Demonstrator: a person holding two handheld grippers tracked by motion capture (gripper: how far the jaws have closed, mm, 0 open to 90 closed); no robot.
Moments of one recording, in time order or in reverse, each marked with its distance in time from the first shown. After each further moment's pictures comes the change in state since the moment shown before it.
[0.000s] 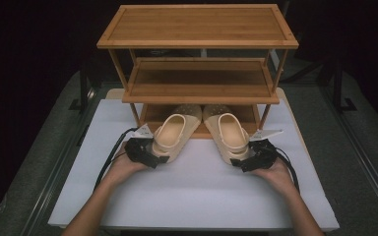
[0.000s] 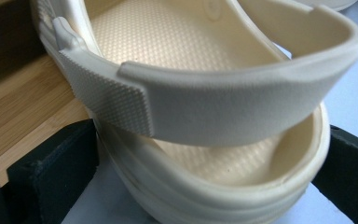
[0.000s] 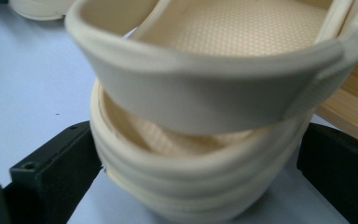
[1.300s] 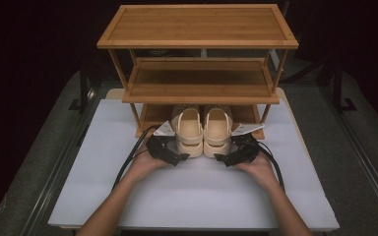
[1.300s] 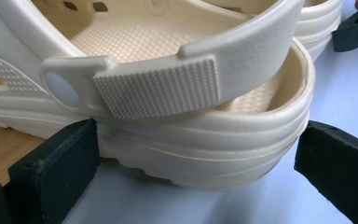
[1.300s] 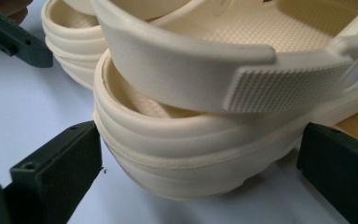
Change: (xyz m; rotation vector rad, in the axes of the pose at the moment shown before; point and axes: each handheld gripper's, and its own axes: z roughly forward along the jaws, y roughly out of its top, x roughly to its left) left arm -0.019 0.035 0.041 -0.030 -0.027 0.052; right arm 0.020 0.033 0.033 -0.027 0.020 -0.034
